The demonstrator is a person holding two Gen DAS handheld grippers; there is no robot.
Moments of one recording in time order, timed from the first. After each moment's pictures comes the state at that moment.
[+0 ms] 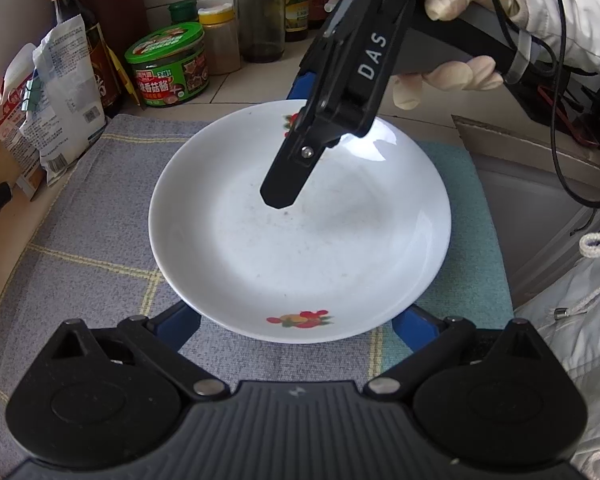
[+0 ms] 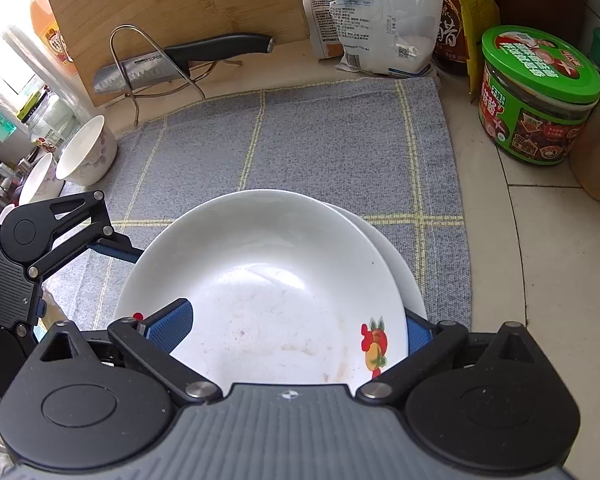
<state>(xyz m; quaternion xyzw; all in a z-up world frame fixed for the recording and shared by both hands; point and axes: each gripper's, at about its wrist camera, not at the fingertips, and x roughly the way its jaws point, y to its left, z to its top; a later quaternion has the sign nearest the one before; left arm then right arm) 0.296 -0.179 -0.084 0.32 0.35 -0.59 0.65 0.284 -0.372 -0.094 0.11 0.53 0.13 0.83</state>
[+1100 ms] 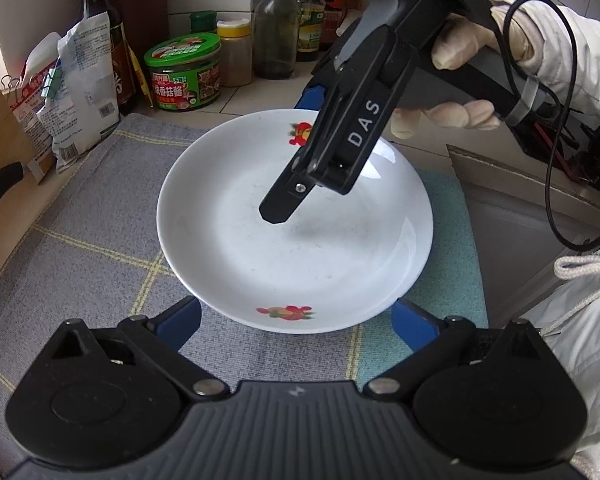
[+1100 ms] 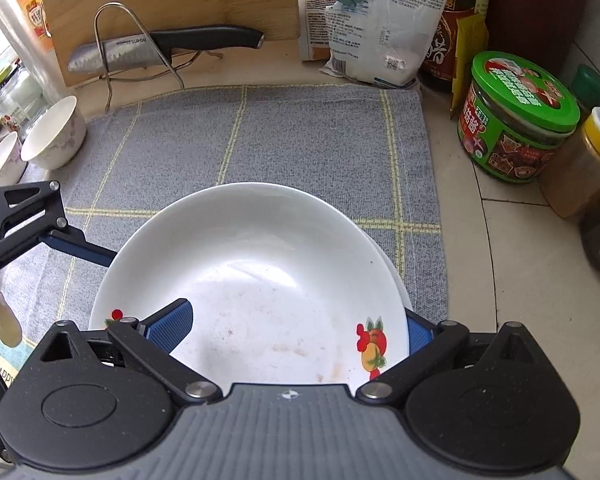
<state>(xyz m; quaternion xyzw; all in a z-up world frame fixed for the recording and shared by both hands) 0.290 -0.166 -0.075 0.27 0.36 -0.59 0.67 0.284 -0.352 -0.089 0.04 0.54 0.07 0.84</state>
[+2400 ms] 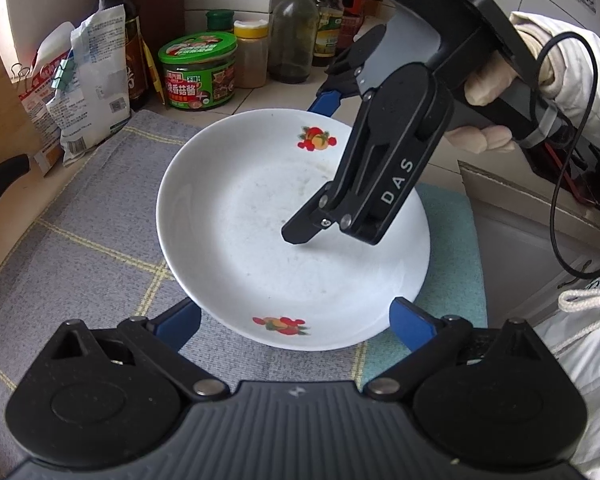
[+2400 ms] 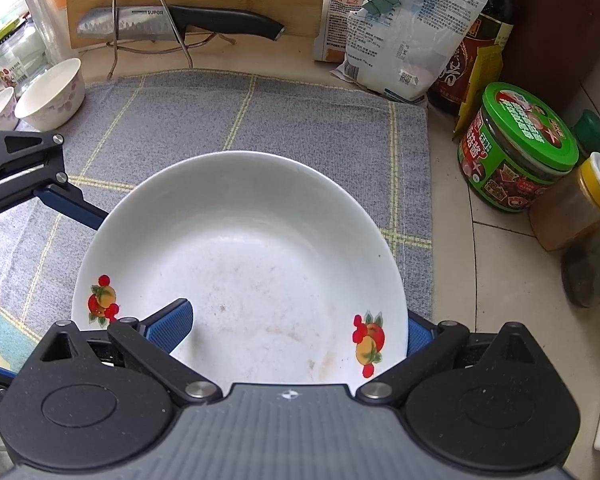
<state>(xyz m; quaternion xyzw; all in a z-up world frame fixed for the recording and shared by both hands) 0.296 -0.172 -0.074 0.25 0.38 -0.58 0.68 0.285 -0.333 -0.086 -0.04 0.54 0.06 0.84</state>
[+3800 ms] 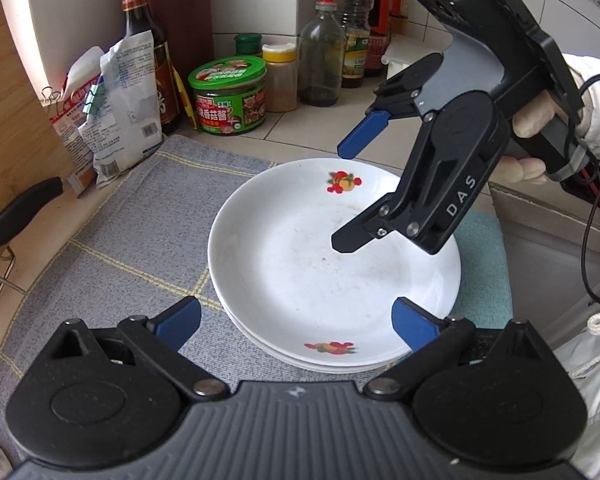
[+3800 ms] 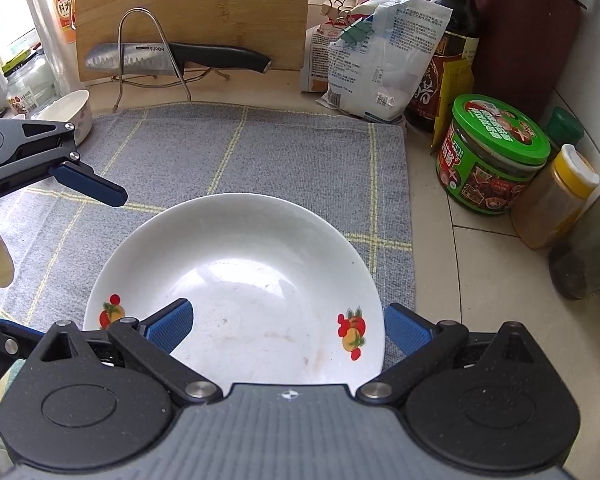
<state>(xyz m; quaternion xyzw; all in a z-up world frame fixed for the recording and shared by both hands) 0.295 -0.174 -0.070 0.25 0.34 -0.54 0.73 0.254 -0.351 -0.079 -0.02 0.48 0.07 0.88</state>
